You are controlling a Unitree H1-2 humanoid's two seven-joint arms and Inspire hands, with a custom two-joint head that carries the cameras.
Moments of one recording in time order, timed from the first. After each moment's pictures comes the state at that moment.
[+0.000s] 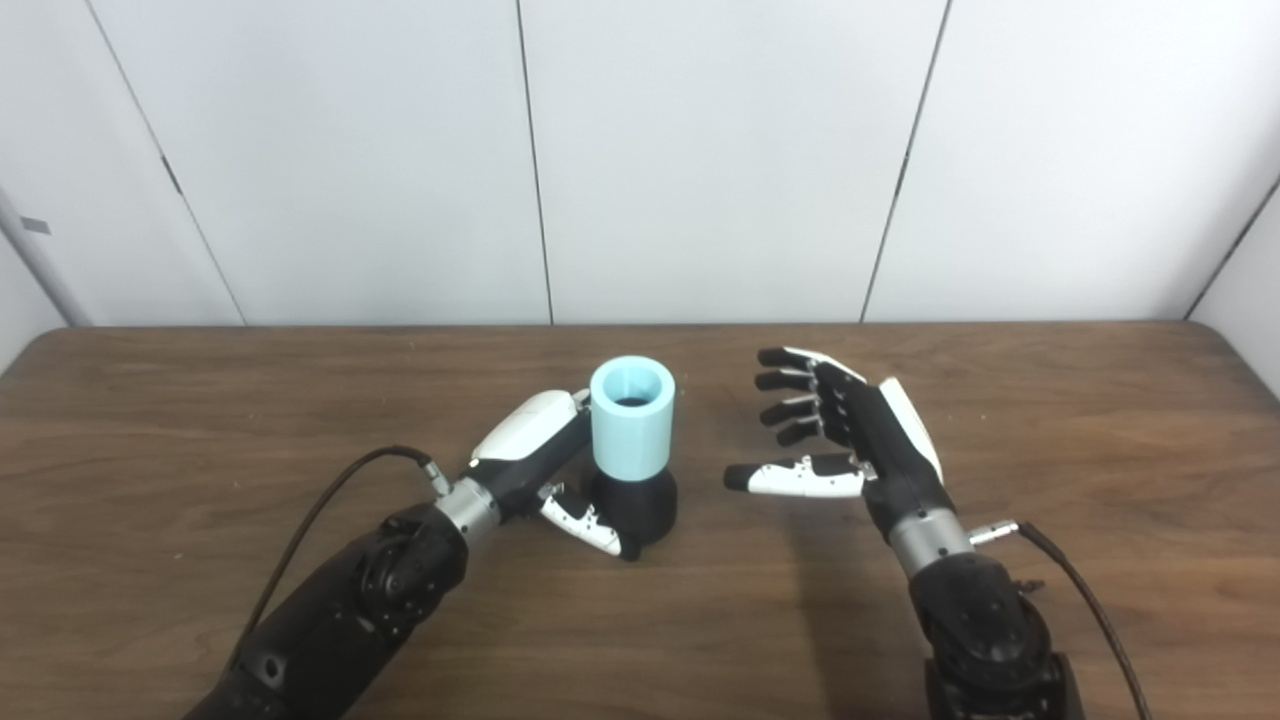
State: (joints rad) left arm -0.53 0.25 -0.54 0.35 0.50 -0.09 -0.08; right arm -0.23 -0.15 -0.06 -0.20 -0.17 0.31 0.17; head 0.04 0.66
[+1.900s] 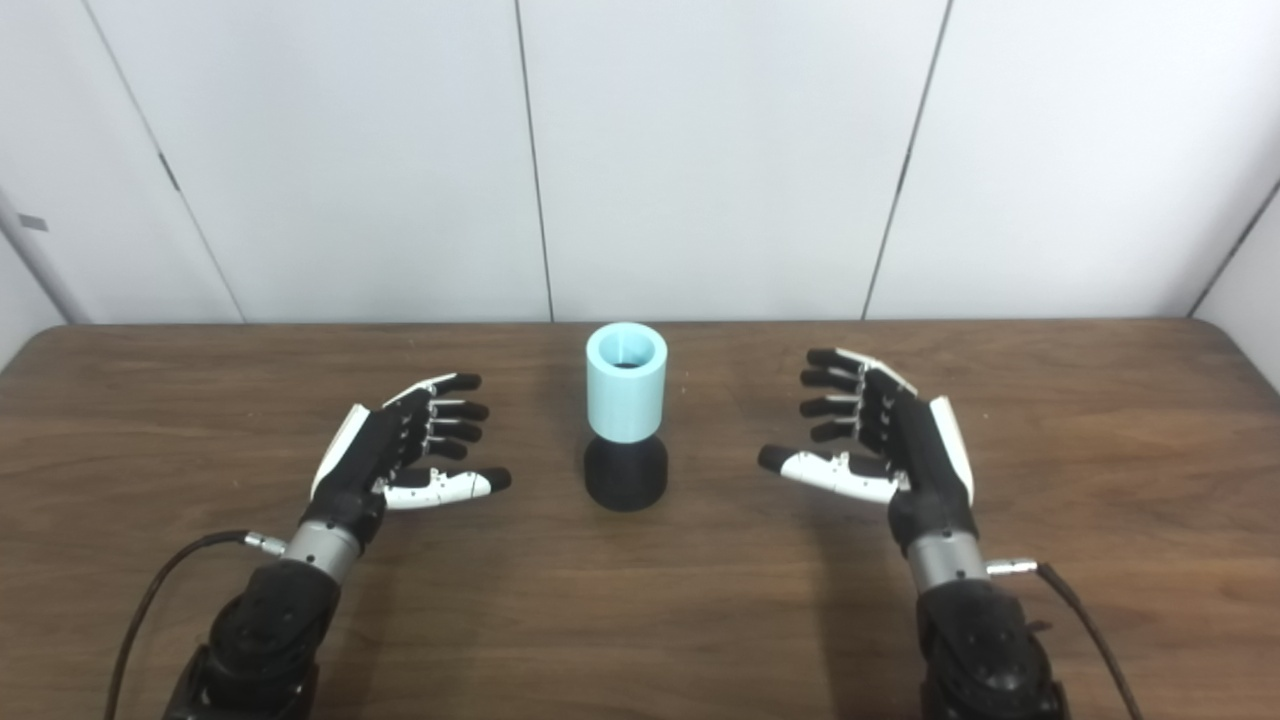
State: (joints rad) left arm -0.25 0.16 -0.03 -0.03 0.19 0.22 -0.12; right arm -0.19 -0.10 -0.08 -0.16 -0.07 0.22 0.01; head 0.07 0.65
